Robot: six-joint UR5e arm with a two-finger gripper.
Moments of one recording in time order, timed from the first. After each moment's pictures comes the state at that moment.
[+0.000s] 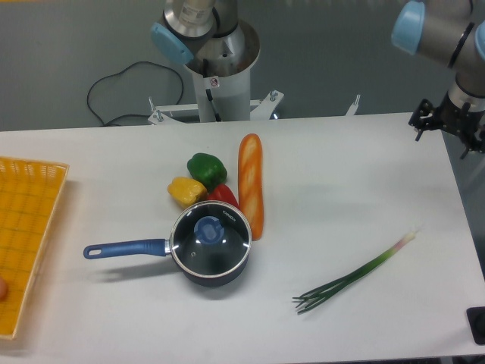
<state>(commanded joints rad) 3.02 -1.99 -1.46 -1.23 1.59 1.48</state>
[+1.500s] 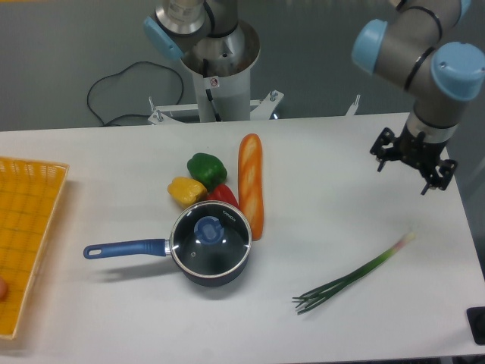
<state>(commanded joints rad) 2.81 -1.94 -1.48 -1.22 1.57 1.45</state>
